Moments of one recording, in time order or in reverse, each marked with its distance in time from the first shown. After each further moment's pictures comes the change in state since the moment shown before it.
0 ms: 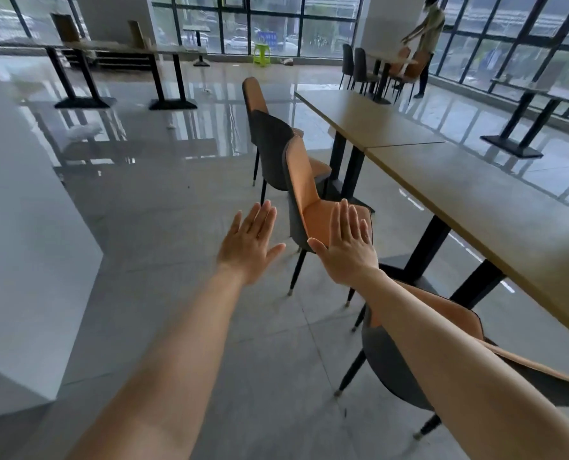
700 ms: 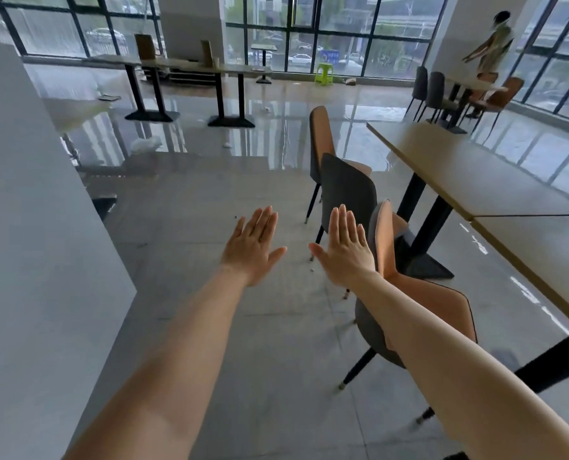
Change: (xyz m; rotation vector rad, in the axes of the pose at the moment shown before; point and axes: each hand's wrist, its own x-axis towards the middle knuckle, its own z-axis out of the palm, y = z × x) left_hand 0.315 -0.274 0.030 -0.005 0.002 -0.187; right_hand 0.436 -0.129 0.020 -0.012 0.017 -0.195
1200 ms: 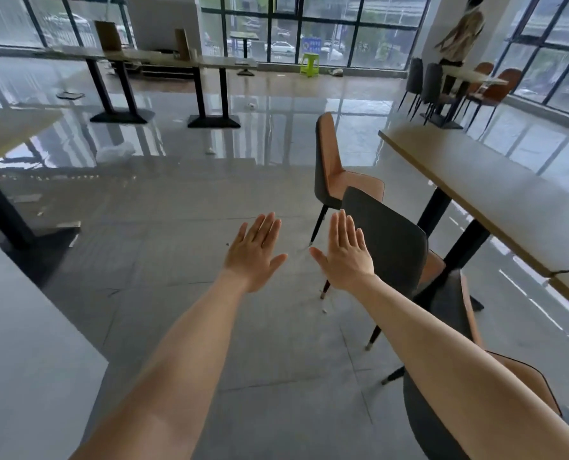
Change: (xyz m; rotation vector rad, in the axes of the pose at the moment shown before) left_hand 0.343 -0.179 0.066 -0.028 -0.053 0.098; right_hand 0.377 -0.027 0.043 -0.025 -0.073 0.090
